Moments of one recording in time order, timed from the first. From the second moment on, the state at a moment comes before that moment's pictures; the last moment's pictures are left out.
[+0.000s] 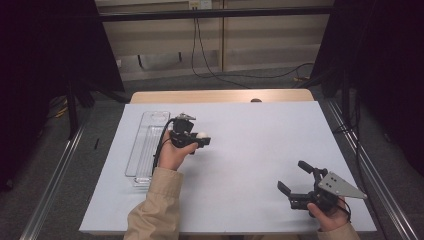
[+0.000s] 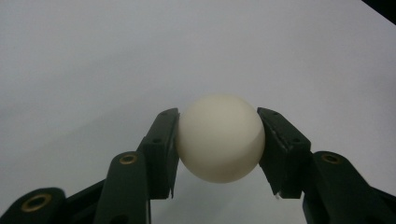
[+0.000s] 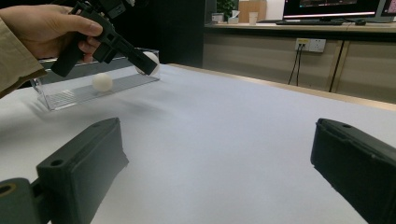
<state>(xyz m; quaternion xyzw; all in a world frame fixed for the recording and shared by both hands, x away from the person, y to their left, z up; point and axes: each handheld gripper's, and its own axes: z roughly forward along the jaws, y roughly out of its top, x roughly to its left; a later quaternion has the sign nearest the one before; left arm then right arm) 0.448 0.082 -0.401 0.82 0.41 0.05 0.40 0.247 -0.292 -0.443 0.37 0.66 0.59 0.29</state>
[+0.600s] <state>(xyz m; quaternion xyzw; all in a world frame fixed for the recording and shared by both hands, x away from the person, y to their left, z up) 0.449 0.092 -0.397 0.81 0.42 0.05 0.40 0.247 -0.292 -0.443 0.36 0.66 0.59 0.29</state>
